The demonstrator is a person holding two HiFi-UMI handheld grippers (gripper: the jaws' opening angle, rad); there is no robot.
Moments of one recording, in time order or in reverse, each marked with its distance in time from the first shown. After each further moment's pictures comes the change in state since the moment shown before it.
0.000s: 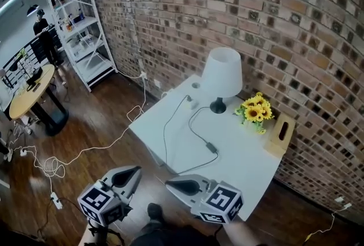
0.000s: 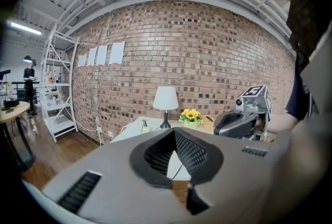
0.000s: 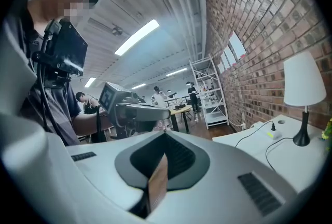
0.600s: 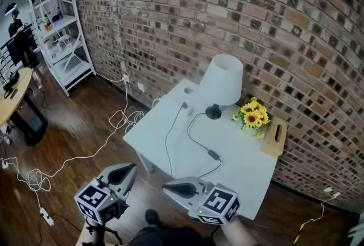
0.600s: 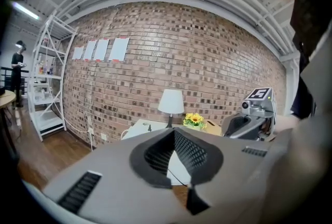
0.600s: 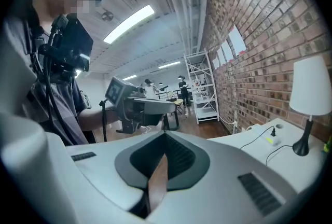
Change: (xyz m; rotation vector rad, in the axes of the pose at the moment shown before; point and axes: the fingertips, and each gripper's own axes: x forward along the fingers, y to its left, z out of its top) left arm 0.020 0.106 0.007 -0.035 -0.042 -0.118; right arm 0.088 -0.028 0.014 -0.029 0.084 -0.107
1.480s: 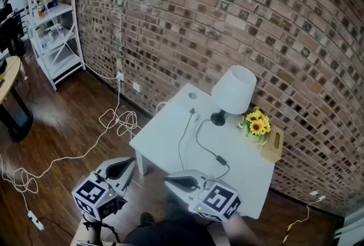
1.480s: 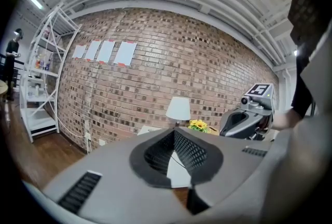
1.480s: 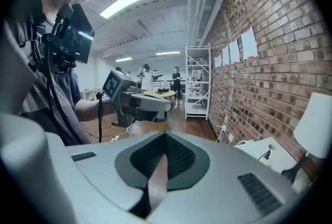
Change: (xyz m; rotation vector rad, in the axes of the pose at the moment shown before) left arm -0.023 0.102 0.007 -0.034 -0.096 -0.086; right arm 0.098 -0.018 0.036 -0.147 0.145 -0.127
